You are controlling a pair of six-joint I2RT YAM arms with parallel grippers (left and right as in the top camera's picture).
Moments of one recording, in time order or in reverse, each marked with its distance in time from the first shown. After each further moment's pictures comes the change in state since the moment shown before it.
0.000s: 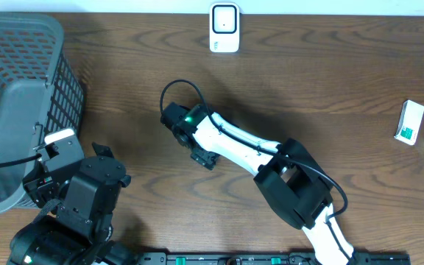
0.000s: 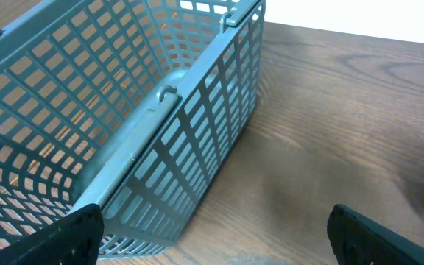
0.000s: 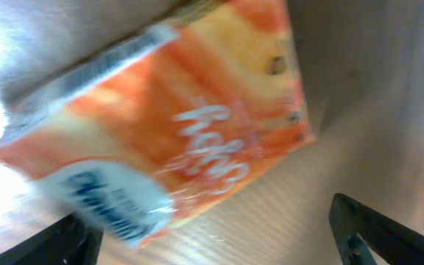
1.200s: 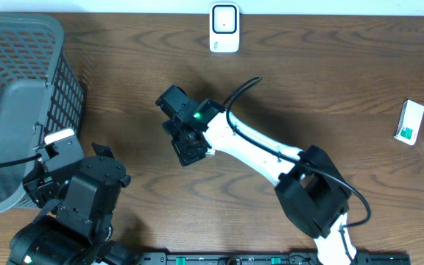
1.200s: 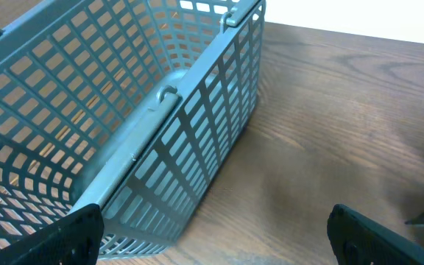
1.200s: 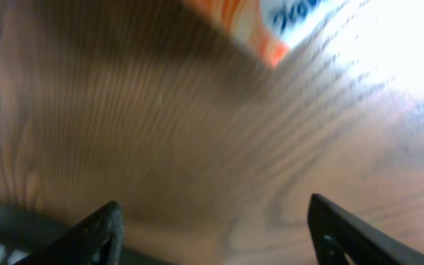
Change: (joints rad) left arm 0.000 0.000 0.000 0.000 0.000 0.000; right arm -0.025 -0.101 -0.015 0.286 -0.542 2.013
